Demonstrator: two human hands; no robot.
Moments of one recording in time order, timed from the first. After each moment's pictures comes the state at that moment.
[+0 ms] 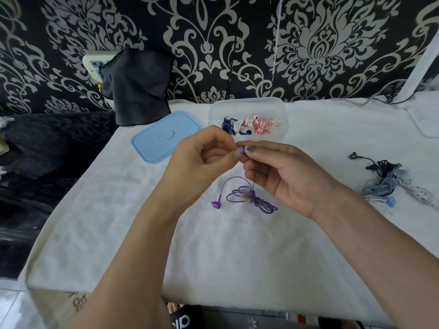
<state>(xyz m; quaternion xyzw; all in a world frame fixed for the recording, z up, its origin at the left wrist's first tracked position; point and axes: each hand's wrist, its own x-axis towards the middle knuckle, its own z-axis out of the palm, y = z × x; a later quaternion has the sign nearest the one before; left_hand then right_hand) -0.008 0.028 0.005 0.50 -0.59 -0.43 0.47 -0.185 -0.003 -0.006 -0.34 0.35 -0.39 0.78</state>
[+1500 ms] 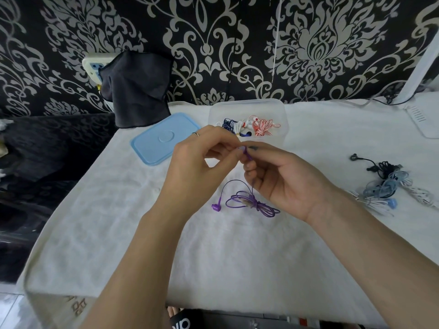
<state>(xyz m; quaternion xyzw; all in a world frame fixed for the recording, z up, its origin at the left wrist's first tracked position) -0.011 0.027 0.002 0.51 -0.70 -0.20 0.45 -0.178 -0.004 -0.008 -0.25 0.31 -0.39 0.83</state>
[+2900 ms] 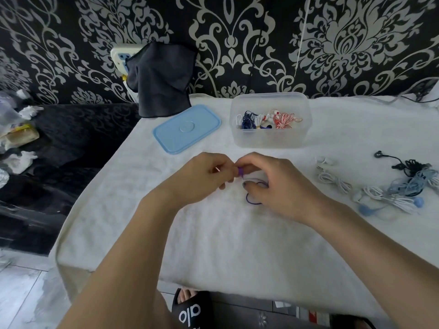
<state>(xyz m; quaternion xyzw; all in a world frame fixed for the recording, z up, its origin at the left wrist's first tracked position) 0.036 0.033 -0.019 0.64 -0.65 -0.37 0.19 -0.162 0.014 -0.041 -0.79 0.41 -0.23 0.39</state>
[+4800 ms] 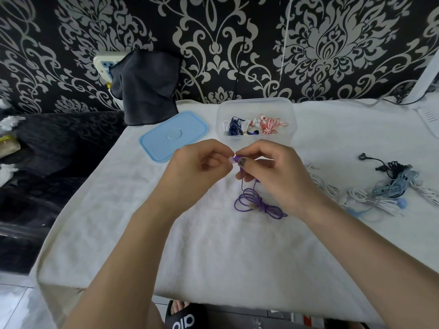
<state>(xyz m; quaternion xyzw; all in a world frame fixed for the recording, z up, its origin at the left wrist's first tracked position) 0.017 0.033 -0.005 0.59 -0.64 -0.33 0.37 -0.166 0.002 -0.026 -0.62 0.43 -0.40 0.52</state>
